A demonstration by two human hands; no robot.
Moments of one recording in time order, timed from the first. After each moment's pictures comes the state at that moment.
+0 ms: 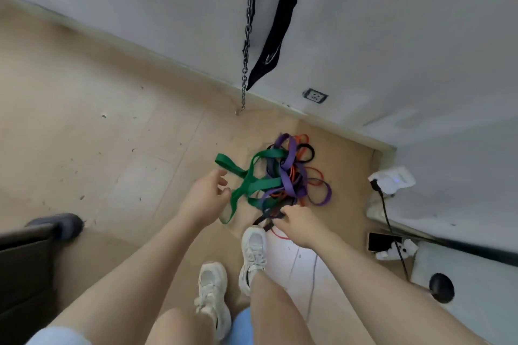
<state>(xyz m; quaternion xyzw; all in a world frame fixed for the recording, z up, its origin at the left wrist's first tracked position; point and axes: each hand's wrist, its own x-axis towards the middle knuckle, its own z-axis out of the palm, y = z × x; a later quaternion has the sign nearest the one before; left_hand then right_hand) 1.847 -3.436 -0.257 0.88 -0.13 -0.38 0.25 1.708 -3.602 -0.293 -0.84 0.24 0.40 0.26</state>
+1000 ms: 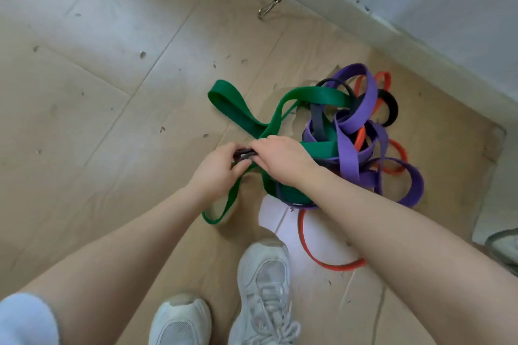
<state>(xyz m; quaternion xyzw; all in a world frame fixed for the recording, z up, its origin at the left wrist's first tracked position) 1.835 -3.443 -0.685 0.86 -0.18 -0.35 0.33 1.808 -3.590 -0.673 -0.96 -0.09 0.26 0.08</state>
